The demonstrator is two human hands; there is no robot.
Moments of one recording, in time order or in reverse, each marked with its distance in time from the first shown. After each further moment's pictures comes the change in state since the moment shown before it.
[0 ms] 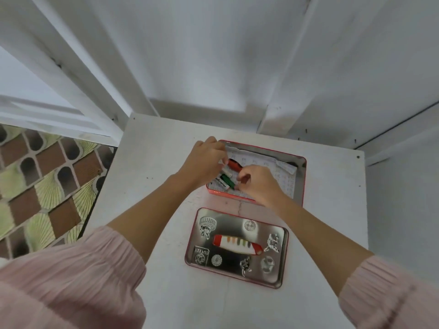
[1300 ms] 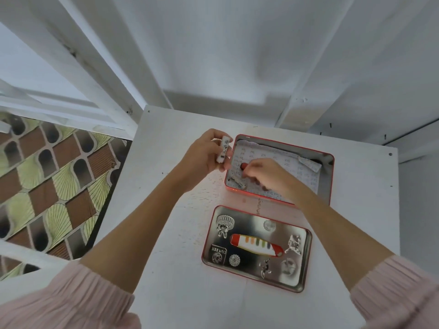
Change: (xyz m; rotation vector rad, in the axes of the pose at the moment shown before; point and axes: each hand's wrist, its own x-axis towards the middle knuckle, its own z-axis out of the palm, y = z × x) left_hand -0.029 -0.011 -0.032 -1.498 -0.028 -0.466; right_hand 0.023 -0.017 0.003 0.271 -0.243 0.173
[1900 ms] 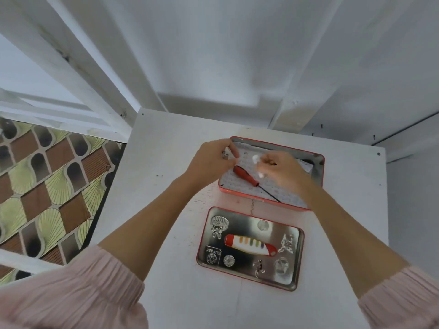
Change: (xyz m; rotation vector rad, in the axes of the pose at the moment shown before) left_hand 0.017 -0.015 0.018 0.875 0.147 0.184; right_hand -0.019 0.008 -0.029 0.017 0.194 -0.126
